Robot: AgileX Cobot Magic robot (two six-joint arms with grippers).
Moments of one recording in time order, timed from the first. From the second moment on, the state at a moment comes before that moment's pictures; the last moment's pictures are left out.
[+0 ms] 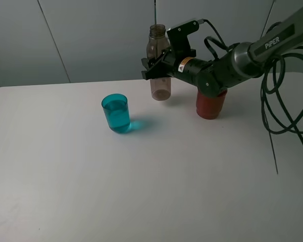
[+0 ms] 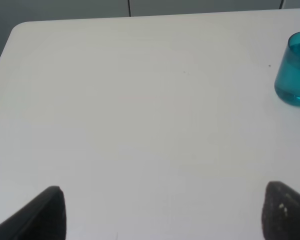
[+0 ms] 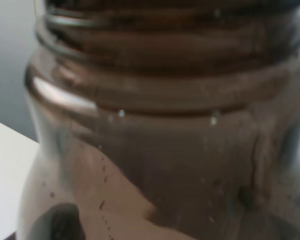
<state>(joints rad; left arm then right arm) 0.01 0.00 -0.51 0.01 1.09 -0.02 0.46 2.22 -1.25 -0.20 -0.66 0.08</state>
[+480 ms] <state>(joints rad) 0.01 0.00 -0.51 0.01 1.09 -0.02 0.46 2.34 -1.35 -0.19 -0.68 0.12</state>
